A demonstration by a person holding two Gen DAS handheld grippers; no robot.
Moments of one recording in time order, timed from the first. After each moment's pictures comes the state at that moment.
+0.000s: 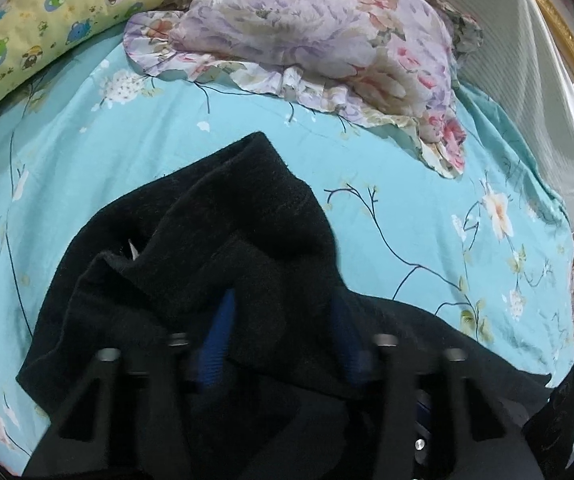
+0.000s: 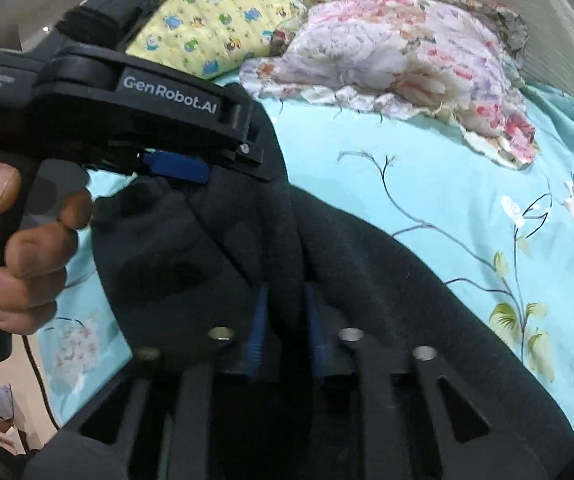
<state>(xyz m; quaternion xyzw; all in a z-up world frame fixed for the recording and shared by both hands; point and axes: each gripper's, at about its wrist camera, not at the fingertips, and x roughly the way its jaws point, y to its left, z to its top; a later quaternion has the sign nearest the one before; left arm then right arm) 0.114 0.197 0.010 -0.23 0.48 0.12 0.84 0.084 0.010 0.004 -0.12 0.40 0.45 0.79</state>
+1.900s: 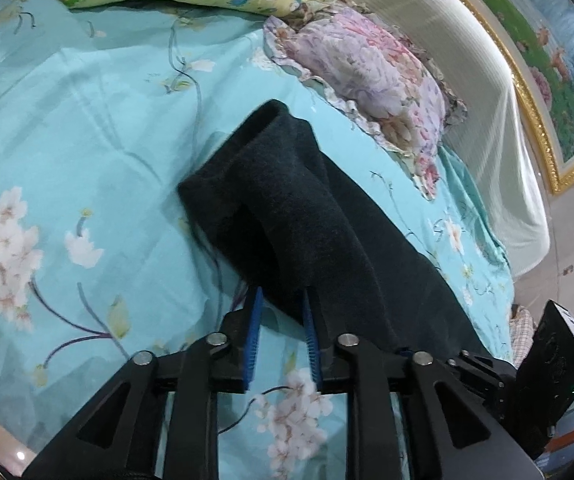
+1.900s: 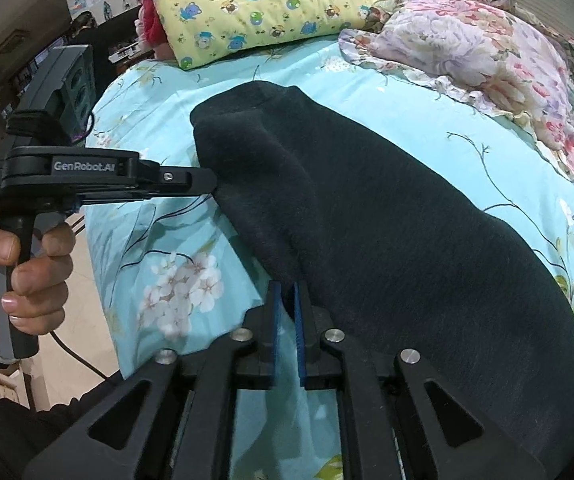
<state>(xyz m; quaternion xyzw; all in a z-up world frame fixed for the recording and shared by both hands) -0.087 0.255 -0.019 -0.37 0.37 0.10 0.85 -0.004 0.036 0.018 -0.18 0.42 0.51 0.73</state>
